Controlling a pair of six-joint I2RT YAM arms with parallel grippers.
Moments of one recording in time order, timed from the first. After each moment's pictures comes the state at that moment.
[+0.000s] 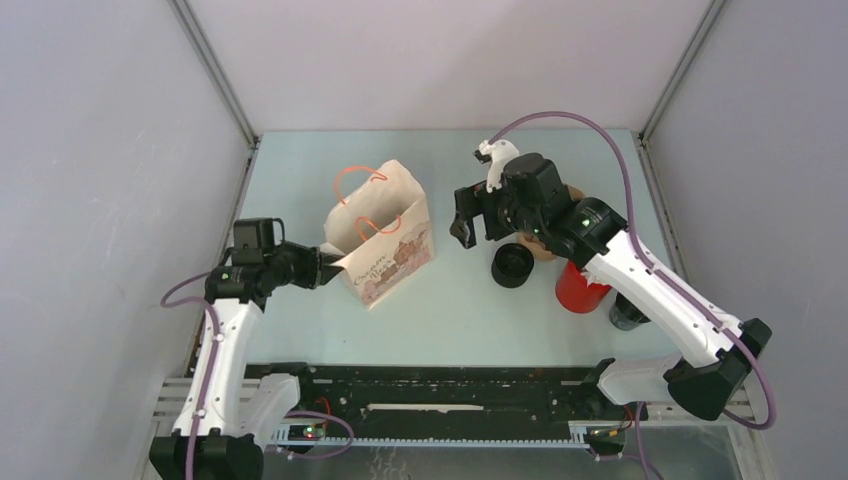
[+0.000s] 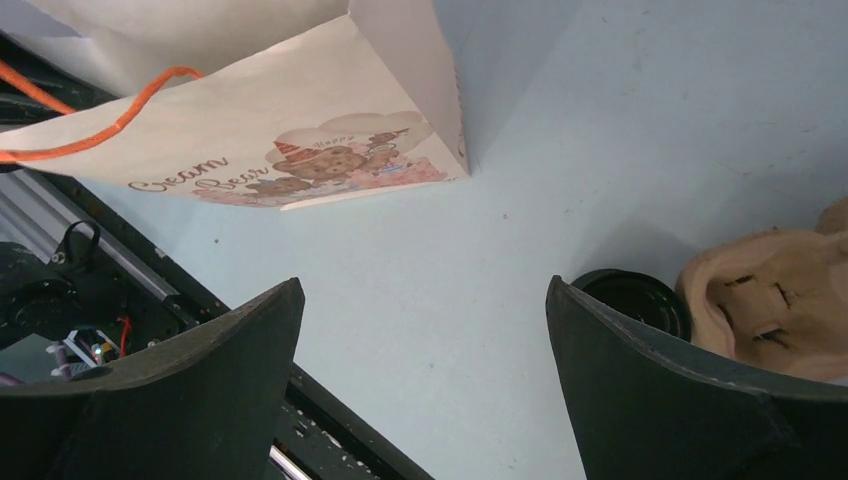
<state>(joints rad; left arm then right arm) 0.02 0.86 0.86 -0.87 0.42 -1.36 0.74 1.30 1.44 -0.71 0.01 0.25</state>
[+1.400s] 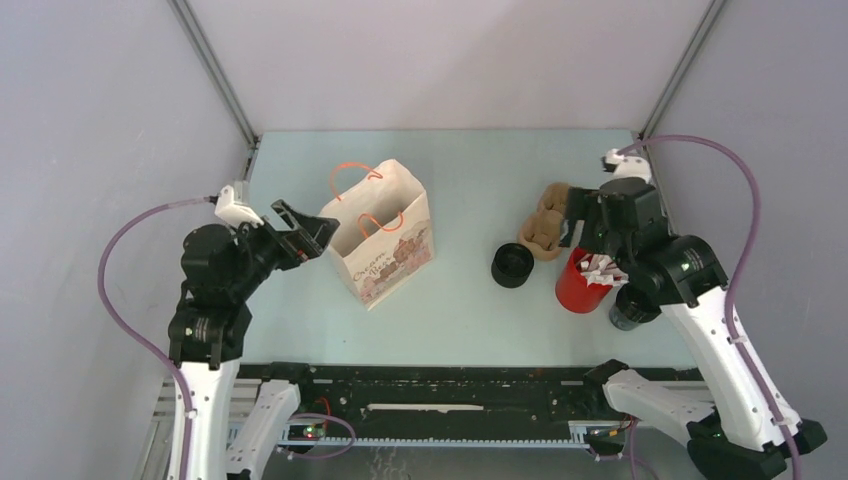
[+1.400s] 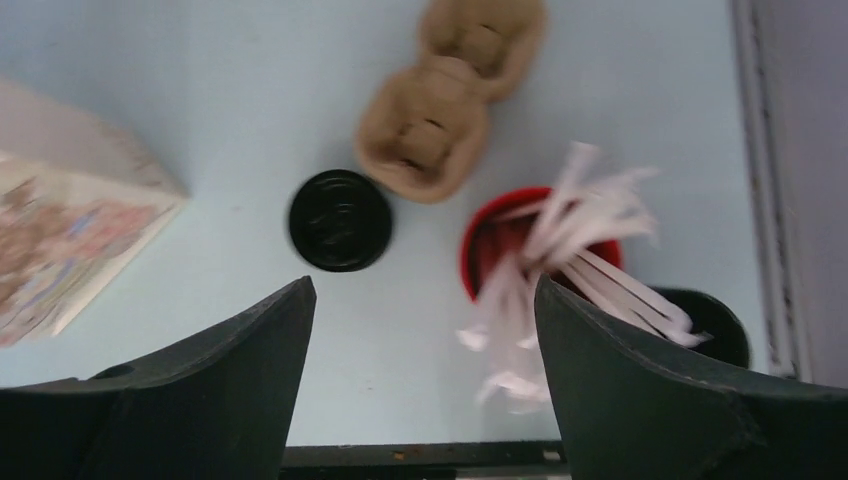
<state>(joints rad) -0.04 0.64 1.06 -0.70 0.31 -0.61 0.51 0.97 1.36 -1.01 0.37 0.35</state>
